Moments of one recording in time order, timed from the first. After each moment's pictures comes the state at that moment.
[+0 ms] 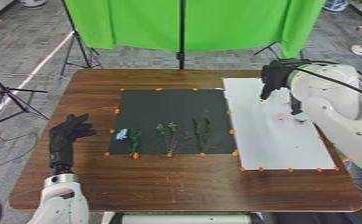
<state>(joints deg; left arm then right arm) 111.0 -60.9 -83.5 -100.8 57.5 27.9 26.4 -55.3 -37.6 53.0 -103.7 -130.5 -42.1 22.5</state>
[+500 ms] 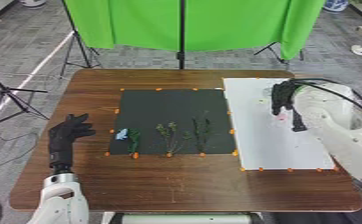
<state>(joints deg) 111.0 -61.5 -84.1 -100.8 57.7 27.5 26.1 -62.5 -39.3 56.9 -98.5 -124.2 -40.0 30.6</state>
